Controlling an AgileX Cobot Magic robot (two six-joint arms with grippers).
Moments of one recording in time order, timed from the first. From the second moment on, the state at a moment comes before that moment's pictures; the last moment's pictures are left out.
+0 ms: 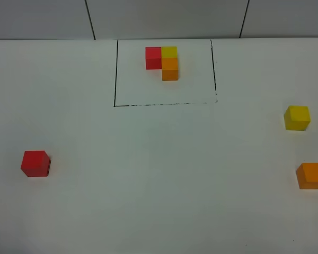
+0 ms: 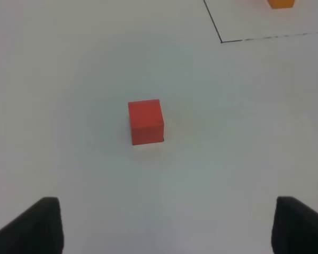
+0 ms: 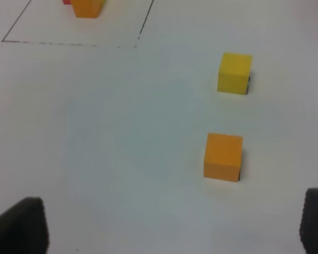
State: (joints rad) left arm -0.04 0.00 -0.50 -0.08 1.06 0.10; right arm 0.07 0.01 -0.50 0.09 1.07 -0.08
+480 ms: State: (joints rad) left arm -0.04 0.00 -0.50 -0.08 1.06 0.10; right arm 0.07 0.01 -0.50 0.09 1.07 -0.08
